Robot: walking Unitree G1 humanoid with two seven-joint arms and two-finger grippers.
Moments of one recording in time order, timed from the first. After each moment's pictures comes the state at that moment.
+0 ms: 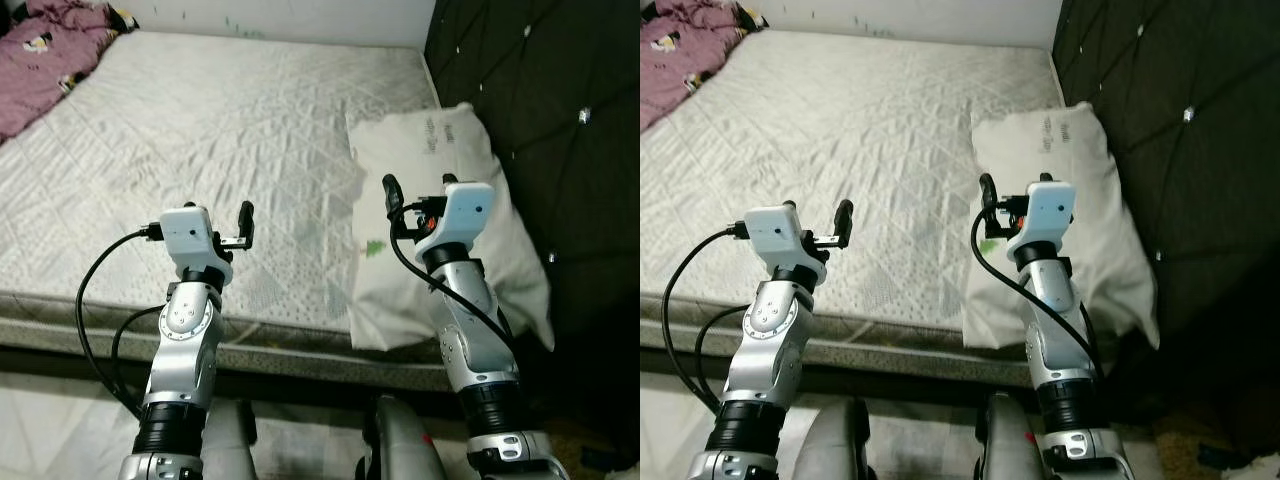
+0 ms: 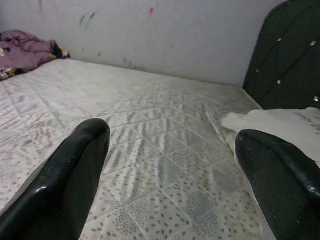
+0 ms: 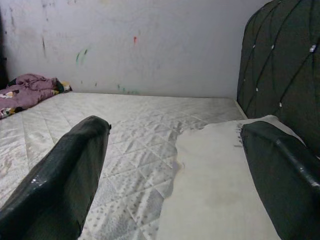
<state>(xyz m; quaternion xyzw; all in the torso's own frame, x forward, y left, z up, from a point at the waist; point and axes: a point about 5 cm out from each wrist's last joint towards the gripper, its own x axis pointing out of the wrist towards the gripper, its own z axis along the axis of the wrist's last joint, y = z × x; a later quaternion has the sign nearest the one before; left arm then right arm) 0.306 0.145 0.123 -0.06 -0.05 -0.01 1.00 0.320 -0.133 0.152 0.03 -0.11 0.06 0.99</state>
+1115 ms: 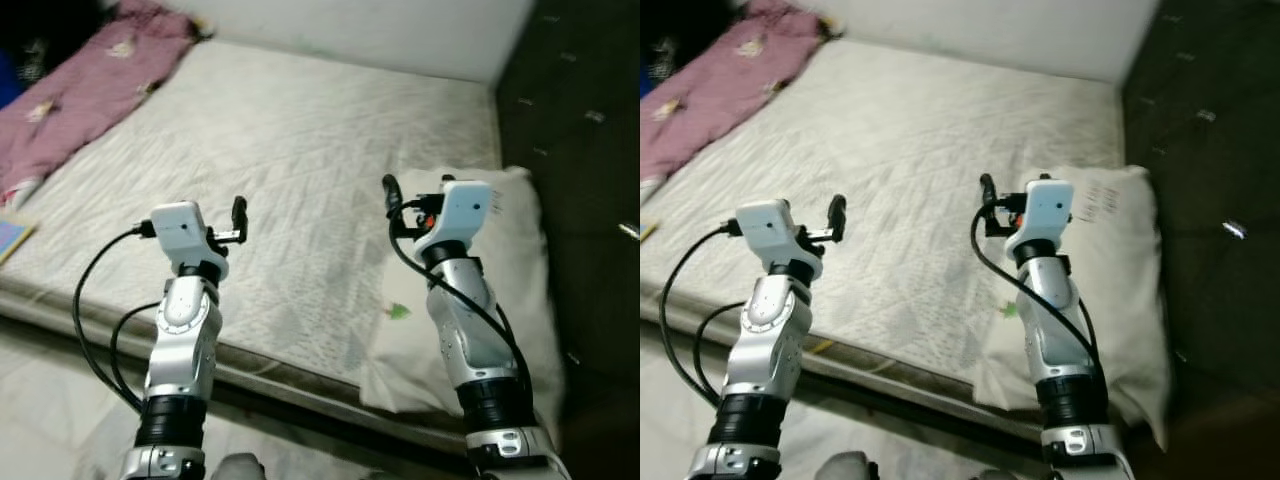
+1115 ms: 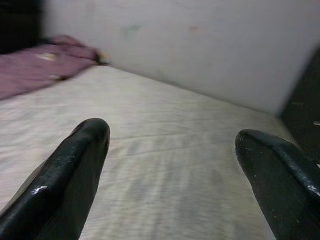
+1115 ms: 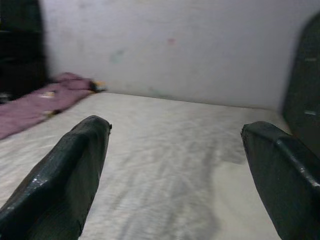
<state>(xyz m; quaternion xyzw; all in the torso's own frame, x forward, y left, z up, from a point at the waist) 0.311 0.142 0.126 -0.08 -0.05 -0.01 1.00 0.323 -0.135 0.149 0.03 -0.09 0.04 0.99</state>
